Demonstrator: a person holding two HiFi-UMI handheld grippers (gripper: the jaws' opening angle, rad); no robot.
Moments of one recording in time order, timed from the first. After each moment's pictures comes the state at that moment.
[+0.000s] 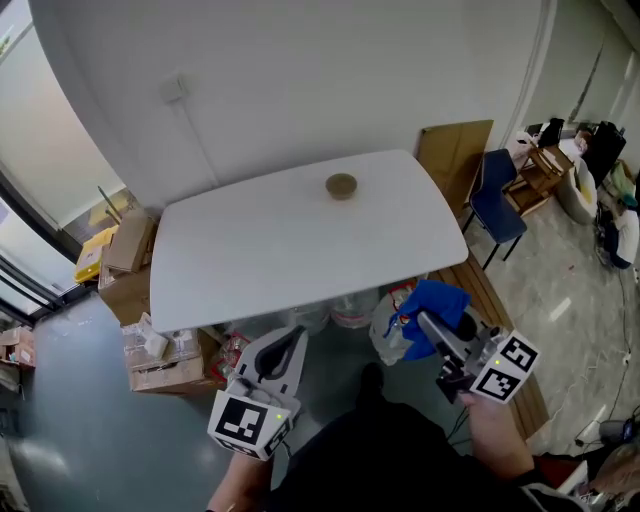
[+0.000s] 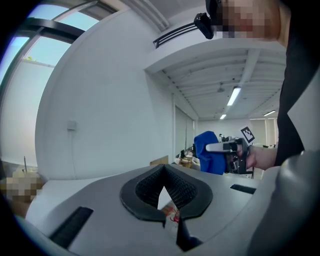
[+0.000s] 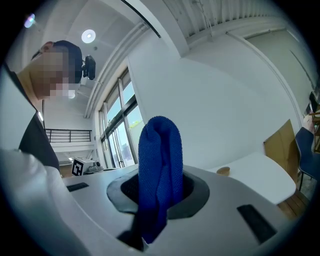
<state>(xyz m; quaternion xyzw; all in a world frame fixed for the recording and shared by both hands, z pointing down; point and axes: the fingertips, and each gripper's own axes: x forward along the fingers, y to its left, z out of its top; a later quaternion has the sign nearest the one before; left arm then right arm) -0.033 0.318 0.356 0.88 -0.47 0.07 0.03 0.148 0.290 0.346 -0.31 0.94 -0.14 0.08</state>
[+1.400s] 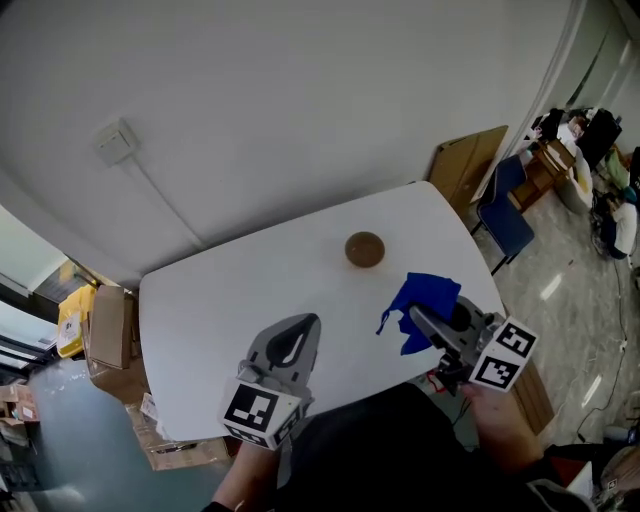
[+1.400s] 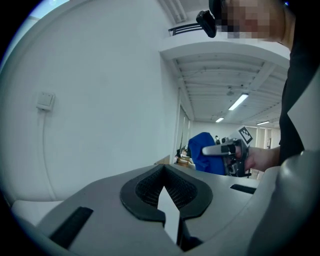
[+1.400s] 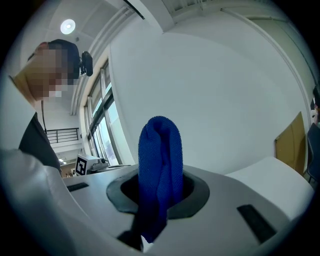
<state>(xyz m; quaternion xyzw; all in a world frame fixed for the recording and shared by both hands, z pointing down) -0.111 -0.048 0.371 0.91 -0.40 0.07 0.07 0.038 -0.054 0.358 -0.33 0.92 -0.18 0.03</state>
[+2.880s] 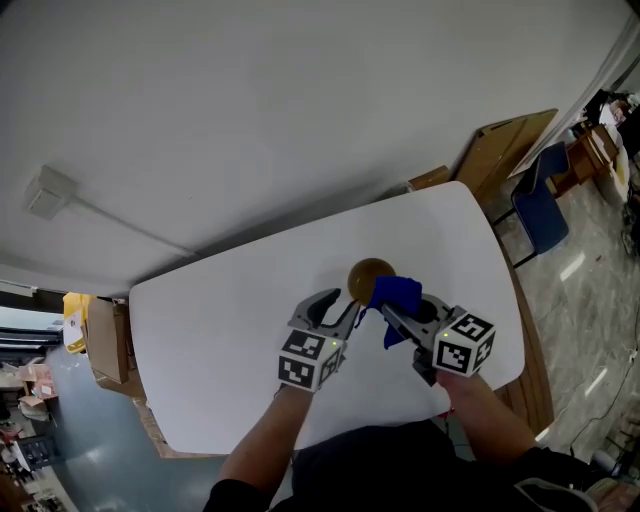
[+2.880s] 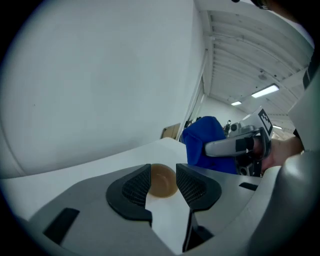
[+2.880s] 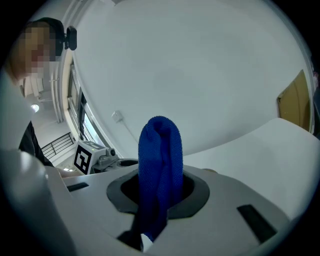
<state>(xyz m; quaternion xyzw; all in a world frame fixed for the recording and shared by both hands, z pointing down) -0.017 -0.259 0.571 0.87 -0.38 0.21 0.24 0.048 -0.251 0.535 -0.30 0.89 -0.33 -0.05</state>
